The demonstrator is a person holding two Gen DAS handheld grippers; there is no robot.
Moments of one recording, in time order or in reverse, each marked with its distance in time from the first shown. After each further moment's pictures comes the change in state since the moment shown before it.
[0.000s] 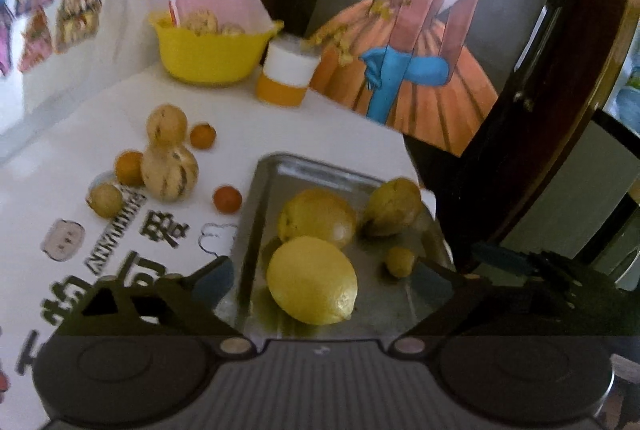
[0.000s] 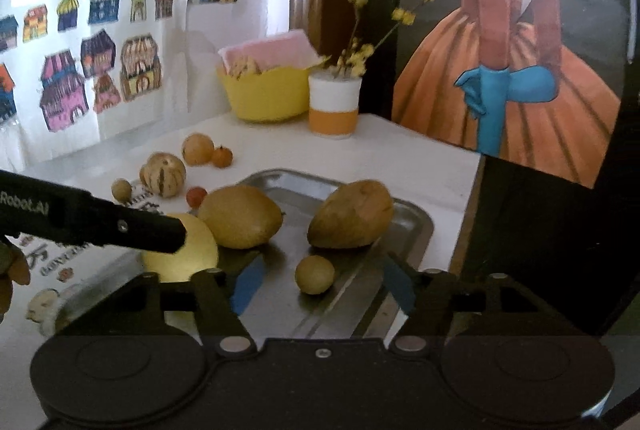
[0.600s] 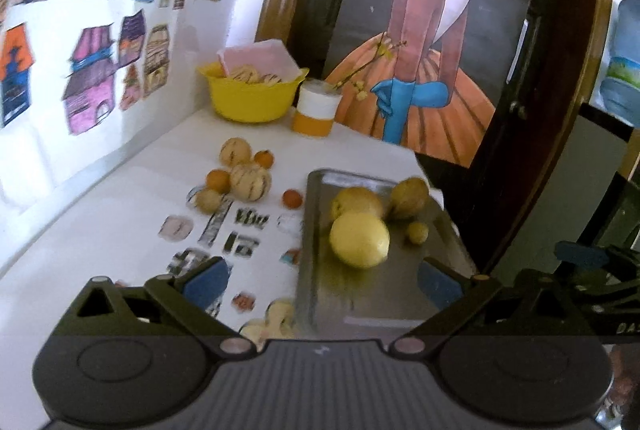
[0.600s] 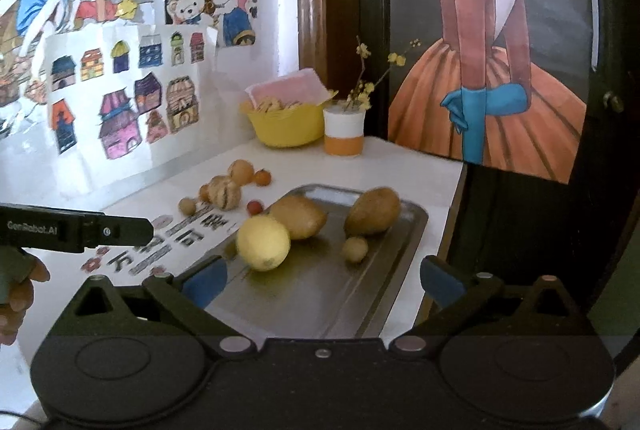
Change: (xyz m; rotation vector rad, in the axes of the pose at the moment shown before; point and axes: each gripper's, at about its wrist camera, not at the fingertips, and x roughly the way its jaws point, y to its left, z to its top) left arm -0.111 0.024 -0.045 0.085 -0.089 0.071; right arm -0.119 0.050 -0.019 0.055 -0.027 -0.010
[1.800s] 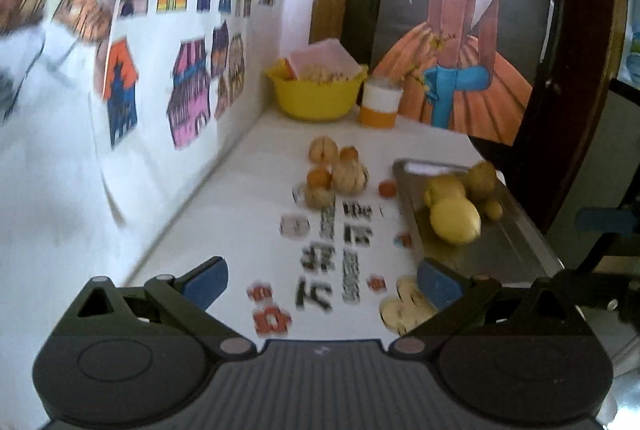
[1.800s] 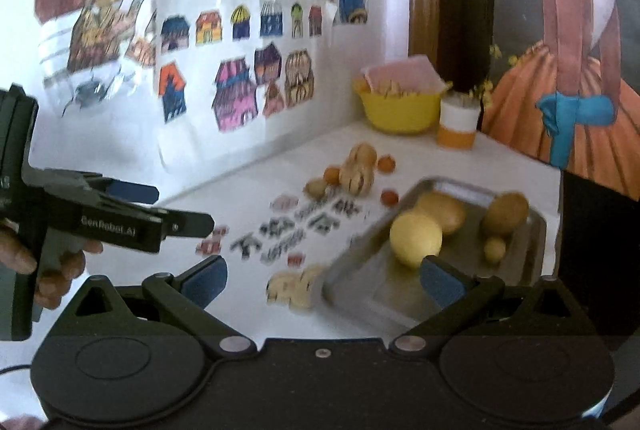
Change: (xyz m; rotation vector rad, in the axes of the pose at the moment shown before) left arm -0.036 0.077 0.024 0.092 0.031 0.114; right arm 0.012 0.108 0.041 -0.112 0.068 0.201
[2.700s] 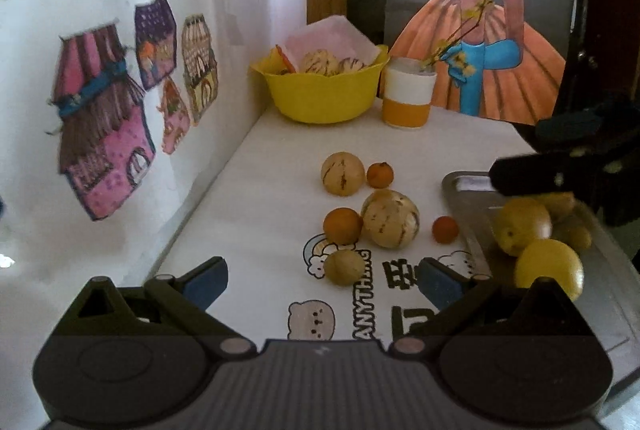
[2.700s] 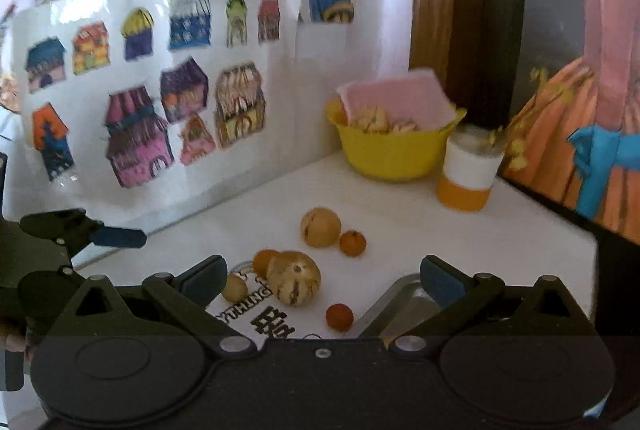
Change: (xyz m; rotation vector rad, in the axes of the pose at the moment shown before) left arm 0.147 0.004 0.044 0.082 0.045 0.038; right arm 0.169 -0.078 0.078 -0.033 0.035 0.027
